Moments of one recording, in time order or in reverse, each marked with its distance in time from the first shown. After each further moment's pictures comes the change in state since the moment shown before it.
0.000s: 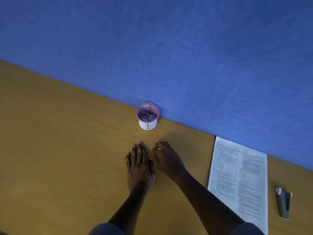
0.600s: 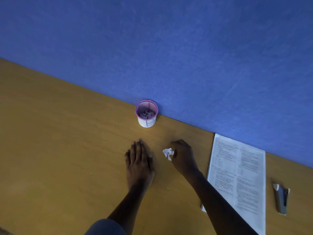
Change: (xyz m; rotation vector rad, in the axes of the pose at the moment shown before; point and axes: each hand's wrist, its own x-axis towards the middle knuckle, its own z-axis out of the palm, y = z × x) left_hand -0.001 0.002 -0.003 -0.025 0.046 0.010; right_hand -0.021 0.038 -0.010 0.230 0.086 0.361
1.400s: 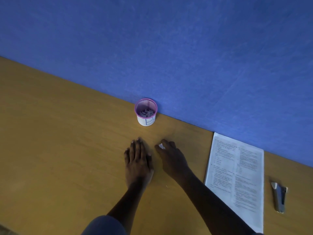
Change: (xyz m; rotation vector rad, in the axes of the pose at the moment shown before) left_hand 0.000 -0.002 0.002 0.012 -0.018 0.006; right_hand -0.013 -0.041 -0.001 -0.420 -0.226 -0.215
